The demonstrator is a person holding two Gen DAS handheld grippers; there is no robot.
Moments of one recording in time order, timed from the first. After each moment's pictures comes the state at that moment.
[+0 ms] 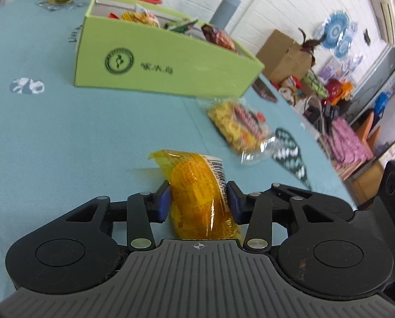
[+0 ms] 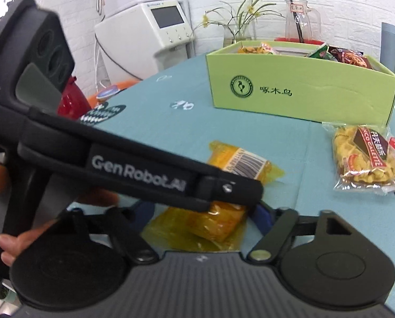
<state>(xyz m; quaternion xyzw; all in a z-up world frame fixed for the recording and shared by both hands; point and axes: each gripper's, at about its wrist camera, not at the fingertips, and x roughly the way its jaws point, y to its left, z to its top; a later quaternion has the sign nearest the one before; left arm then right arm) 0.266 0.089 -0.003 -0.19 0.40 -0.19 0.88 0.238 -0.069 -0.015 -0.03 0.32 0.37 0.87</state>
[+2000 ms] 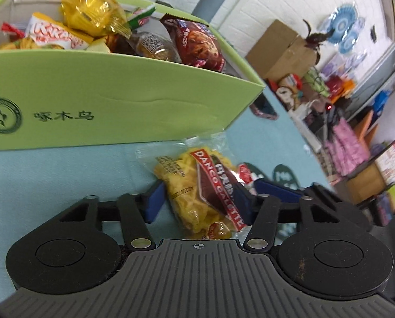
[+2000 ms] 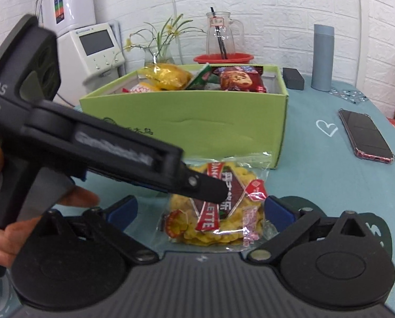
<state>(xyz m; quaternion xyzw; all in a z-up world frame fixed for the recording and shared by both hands) 0.391 0.007 -0.013 -0.17 0.43 -0.20 0.86 0.324 -0.141 -0.016 -0.03 0.31 0.27 0.91</state>
